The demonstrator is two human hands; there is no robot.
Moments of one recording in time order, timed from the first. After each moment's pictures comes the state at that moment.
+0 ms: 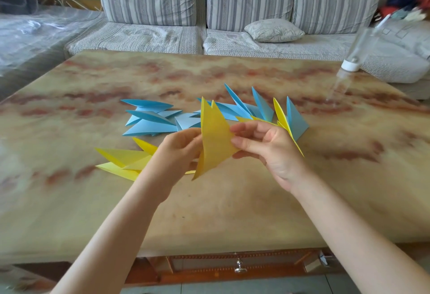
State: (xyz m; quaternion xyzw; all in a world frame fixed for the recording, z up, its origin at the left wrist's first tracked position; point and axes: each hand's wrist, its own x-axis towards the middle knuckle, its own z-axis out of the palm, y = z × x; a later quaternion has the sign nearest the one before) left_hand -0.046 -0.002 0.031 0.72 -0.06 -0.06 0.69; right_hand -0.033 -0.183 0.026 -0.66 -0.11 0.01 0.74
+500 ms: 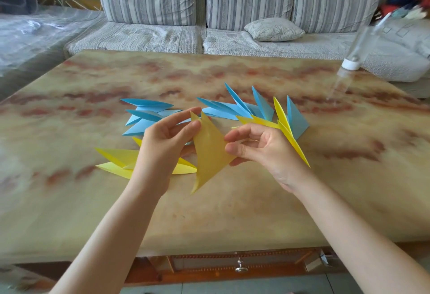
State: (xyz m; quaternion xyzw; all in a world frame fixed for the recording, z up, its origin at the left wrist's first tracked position) left_hand -0.042 0.003 0.034 0.64 -0.03 0.06 0.76; right_hand -0.040 -0.181 0.031 -0.72 -0.14 0.03 0.68
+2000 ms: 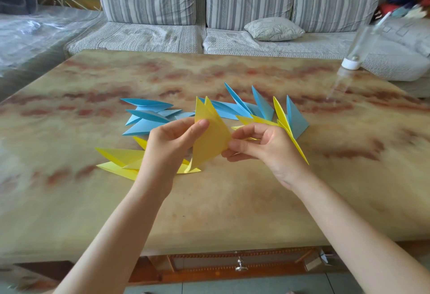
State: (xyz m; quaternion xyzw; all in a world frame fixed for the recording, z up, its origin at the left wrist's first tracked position) left_hand -0.046 -0.001 0.032 0.69 -0.05 0.05 0.72; right_hand -0.038 -0.182 0.029 -0.69 -0.12 0.03 0.71
